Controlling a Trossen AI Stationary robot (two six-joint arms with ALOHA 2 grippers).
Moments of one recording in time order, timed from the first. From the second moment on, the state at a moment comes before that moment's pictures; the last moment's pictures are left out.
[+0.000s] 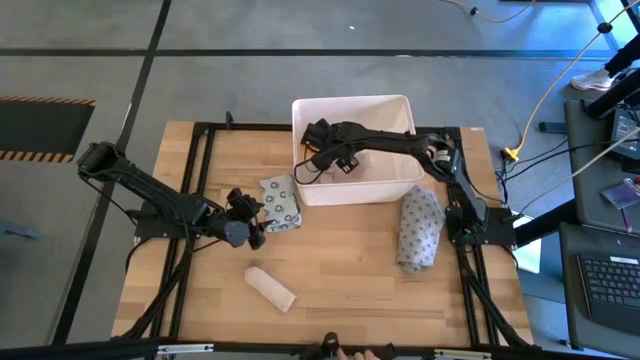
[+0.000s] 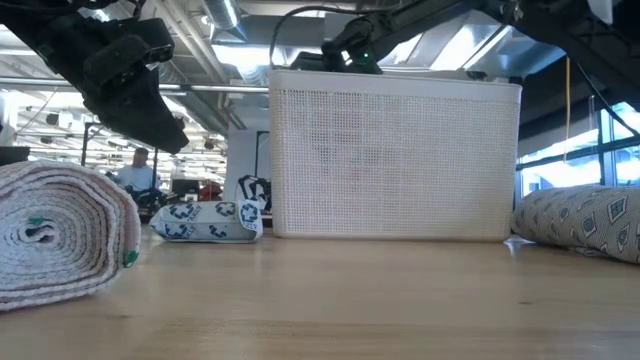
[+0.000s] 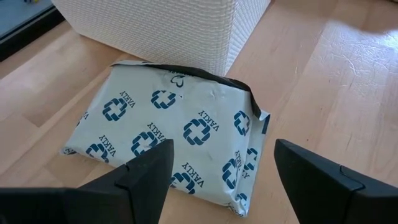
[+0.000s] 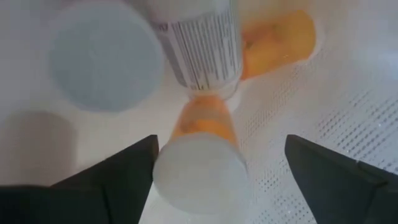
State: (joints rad) left arm -0.40 1.09 0.53 -0.36 -0.71 -0.75; right arm -0.33 2.22 1.92 -0.95 0.47 -1.13
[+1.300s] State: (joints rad) left arm -0.40 1.09 0.53 -0.36 -0.63 -0.75; right arm 0.10 1.84 2.30 -1.37 -0.40 -0.31
